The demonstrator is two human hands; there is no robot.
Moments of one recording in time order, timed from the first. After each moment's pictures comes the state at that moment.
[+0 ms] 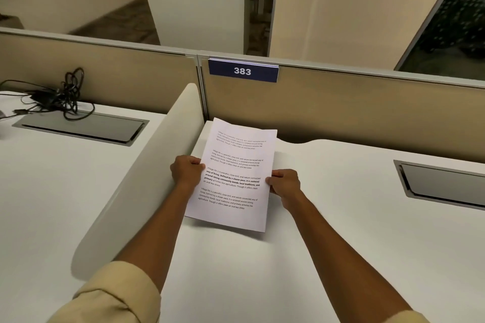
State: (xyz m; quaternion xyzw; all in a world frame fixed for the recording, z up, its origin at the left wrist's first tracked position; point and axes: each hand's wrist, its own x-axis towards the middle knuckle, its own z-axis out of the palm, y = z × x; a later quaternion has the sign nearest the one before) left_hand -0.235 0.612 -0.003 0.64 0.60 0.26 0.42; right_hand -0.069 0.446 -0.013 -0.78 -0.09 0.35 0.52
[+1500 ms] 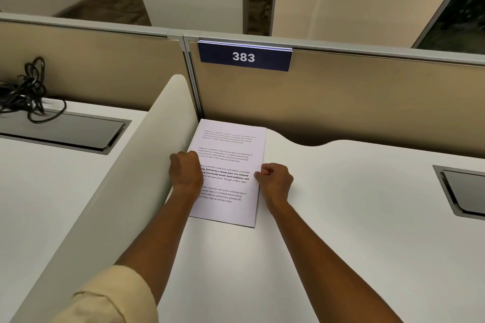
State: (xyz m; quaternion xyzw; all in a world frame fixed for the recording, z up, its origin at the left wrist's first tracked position) left_hand -0.178 0.686 -0.057 0.83 0.55 0.03 0.09; right_hand -0.047 0.551 -0.077 -0.85 -0.12 0.20 0.47
